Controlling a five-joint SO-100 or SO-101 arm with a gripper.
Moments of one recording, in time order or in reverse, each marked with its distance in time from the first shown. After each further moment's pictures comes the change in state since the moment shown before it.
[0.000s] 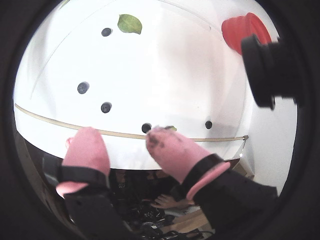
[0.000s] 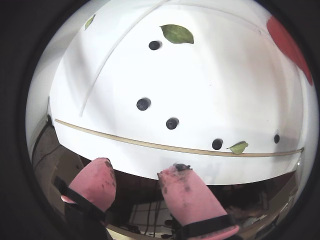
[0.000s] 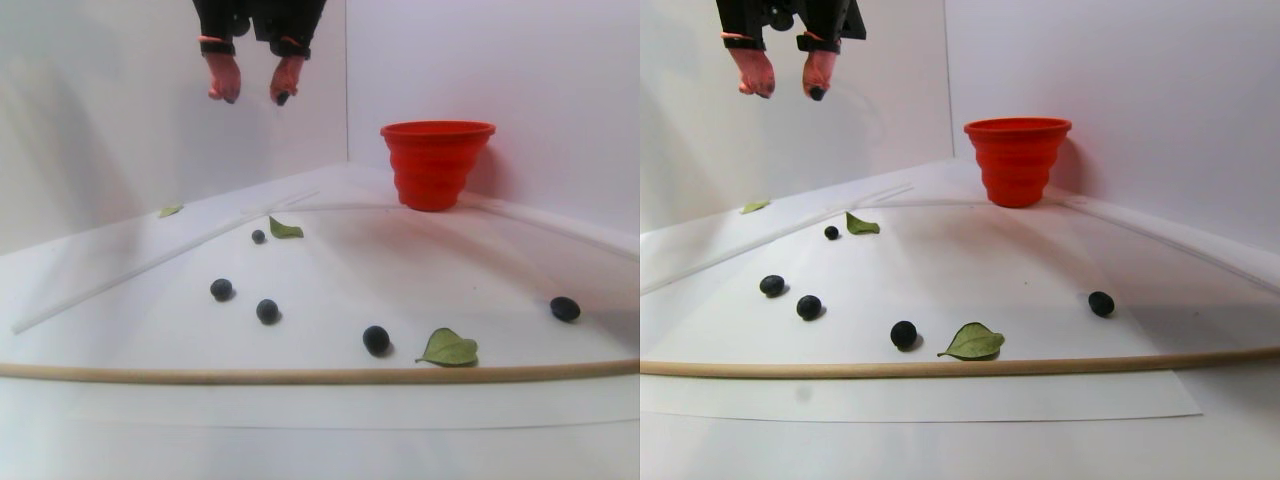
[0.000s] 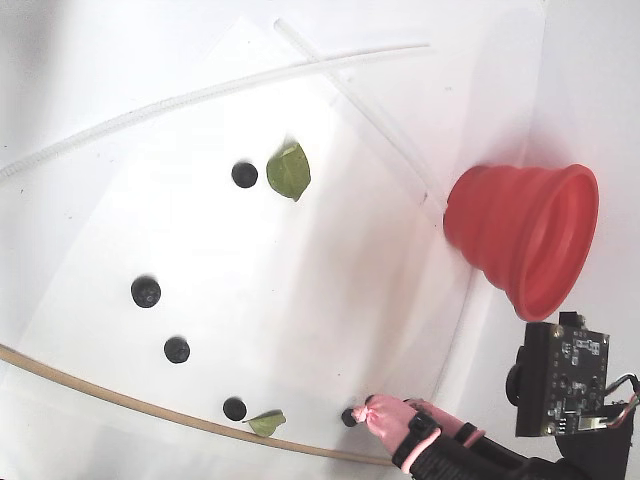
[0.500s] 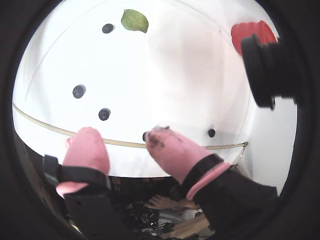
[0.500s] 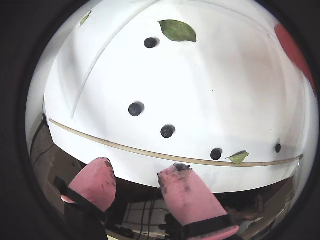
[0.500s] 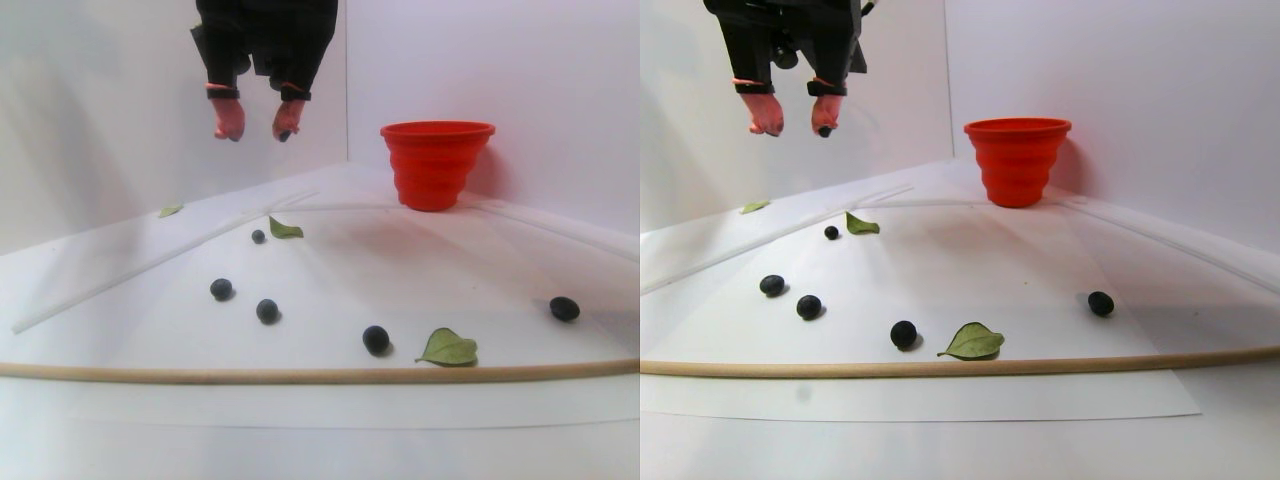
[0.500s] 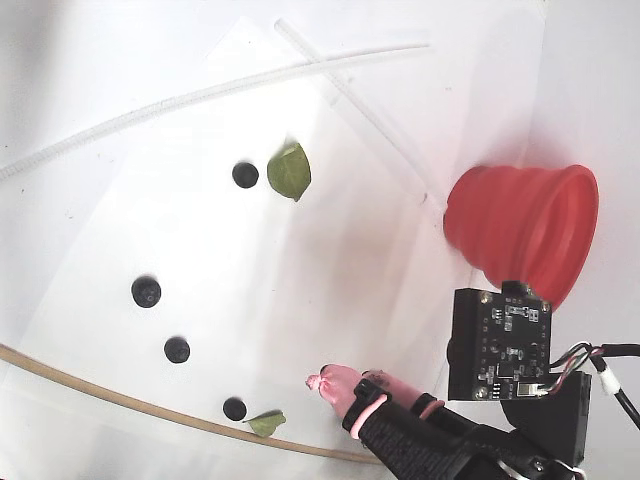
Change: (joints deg) arm 0.1 -8.6 2.1 -10.3 -2.7
